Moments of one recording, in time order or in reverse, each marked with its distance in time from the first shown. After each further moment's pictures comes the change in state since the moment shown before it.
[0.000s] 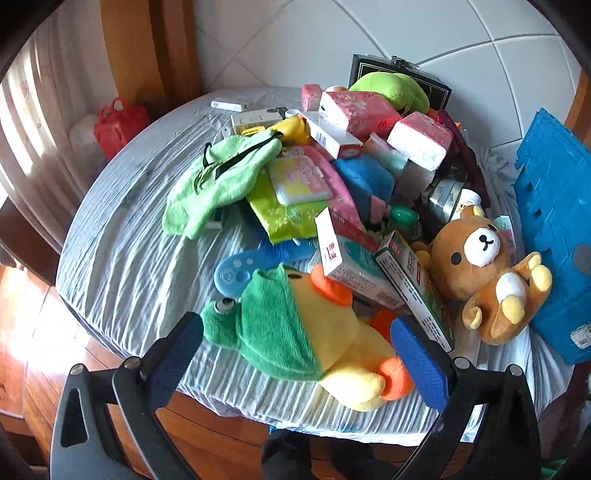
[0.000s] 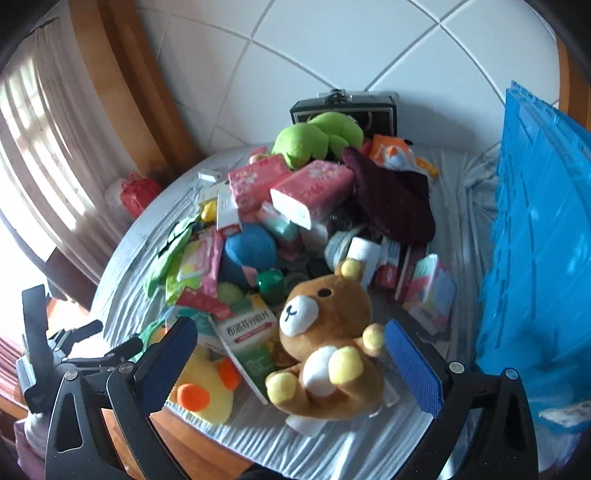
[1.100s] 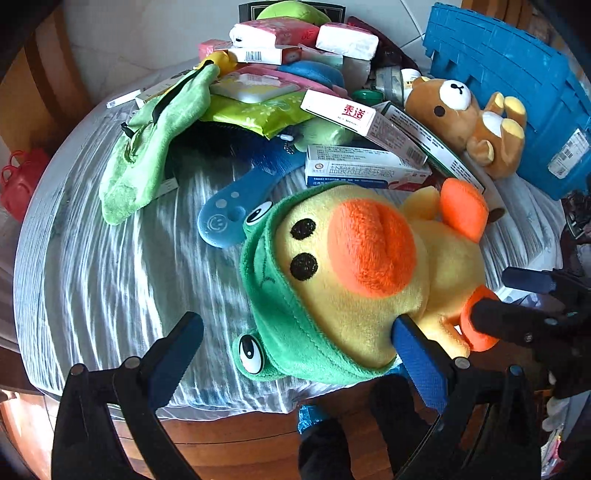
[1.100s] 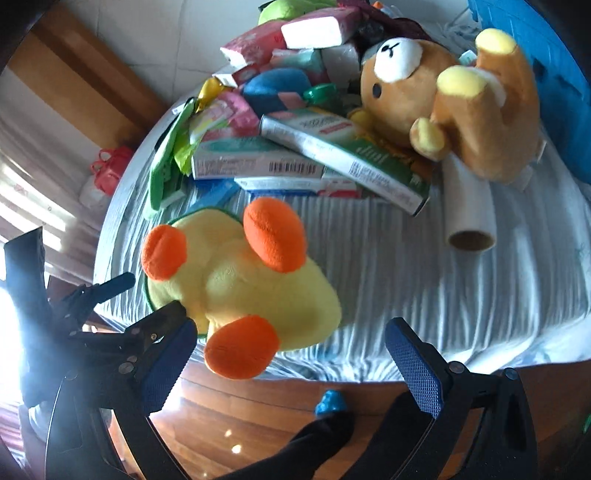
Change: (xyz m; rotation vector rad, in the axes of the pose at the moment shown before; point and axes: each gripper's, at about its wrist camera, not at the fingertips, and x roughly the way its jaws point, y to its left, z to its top) left arm 0.068 0.084 -0.044 0.486 0.124 -0.272; right arm 0.106 0.132 -0.144 0.328 0.186 -0.038
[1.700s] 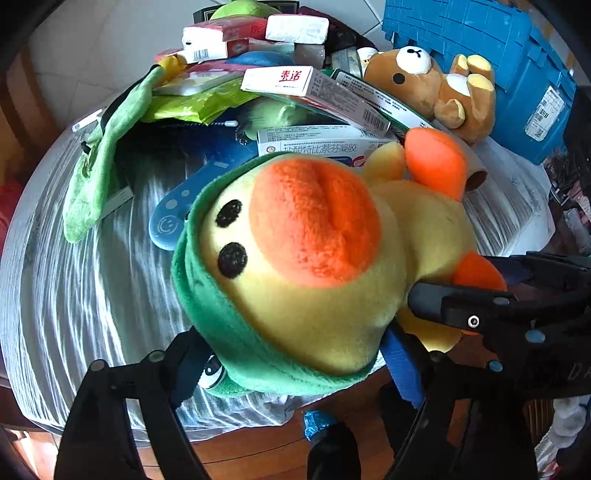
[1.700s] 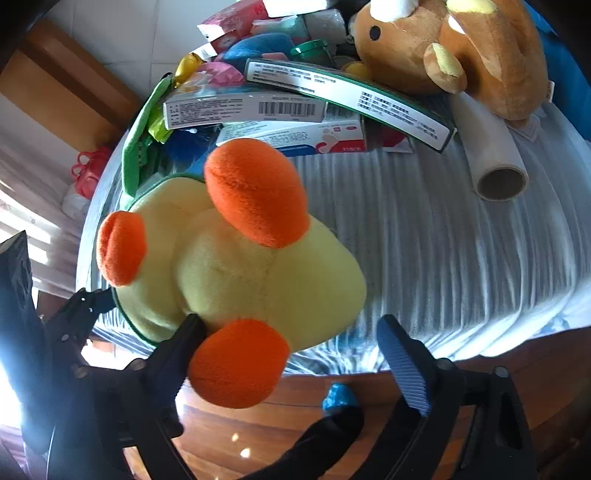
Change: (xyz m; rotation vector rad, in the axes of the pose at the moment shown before) left arm 0.022 -0.021 -0.013 0.144 -0.032 -0.046; right arm 0.022 0.010 -0.015 0.059 -0.012 0.005
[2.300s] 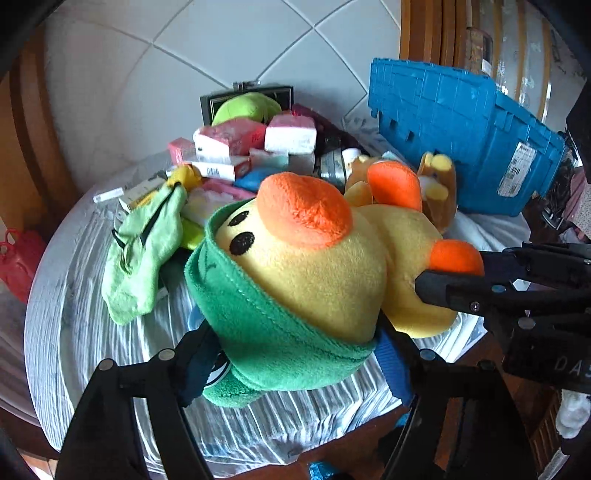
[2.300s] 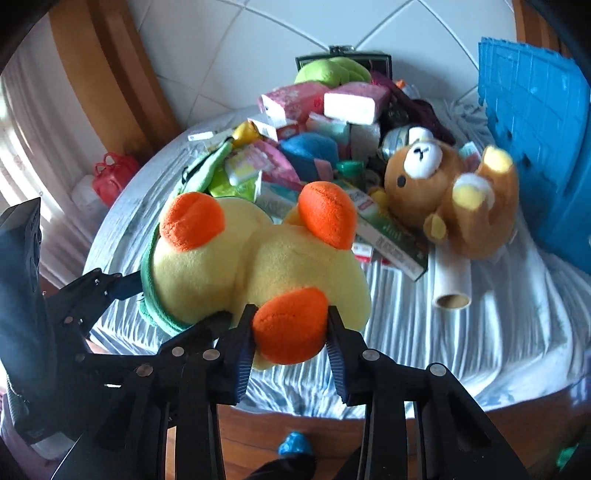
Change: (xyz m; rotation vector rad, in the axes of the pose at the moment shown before) left arm -0.095 -0.012 0.047 0.022 -0.288 0.013; right arm -0.098 0.052 0.017 -0.226 -0.256 -0.086
